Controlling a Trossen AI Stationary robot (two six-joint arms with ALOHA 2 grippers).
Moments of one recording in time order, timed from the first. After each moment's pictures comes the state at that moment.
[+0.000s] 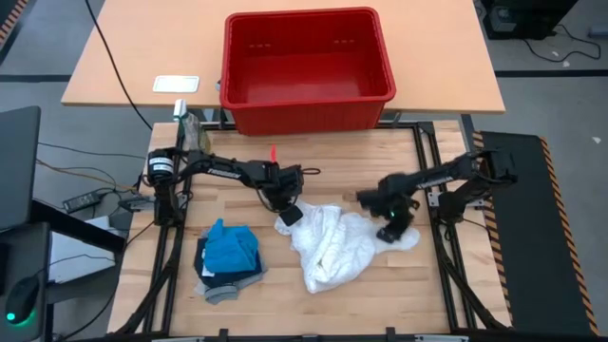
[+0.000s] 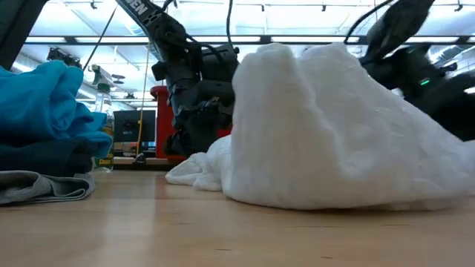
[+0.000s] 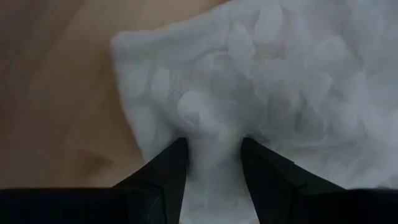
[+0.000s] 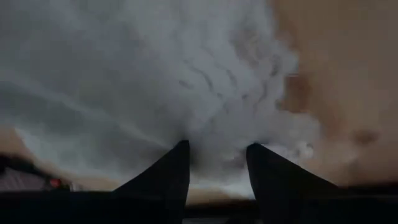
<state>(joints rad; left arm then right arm) 0.18 1.86 1.14 -0.48 0.35 -0.49 -0.07 1.53 0.72 -1.03 -0.47 0.57</state>
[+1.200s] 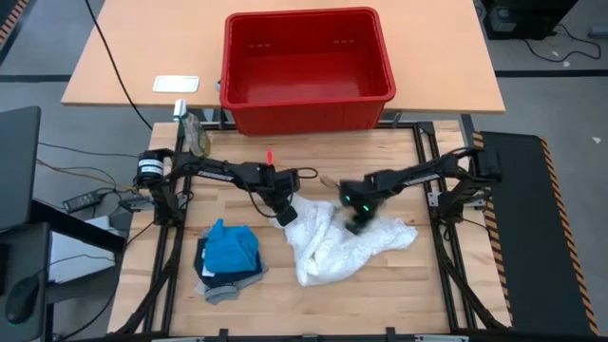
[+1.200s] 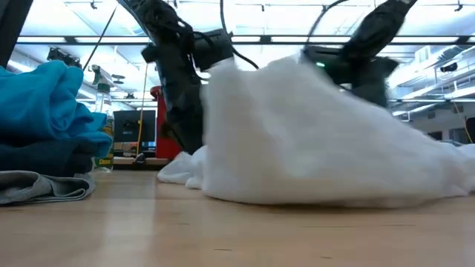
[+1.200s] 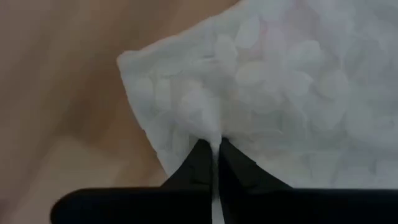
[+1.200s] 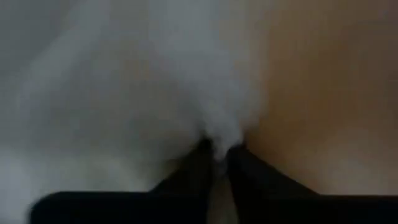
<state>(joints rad) 0.14 1.79 1.12 -0.55 0.08 -0.43 -0.09 1.66 0.81 -0.55 -0.38 0.63</state>
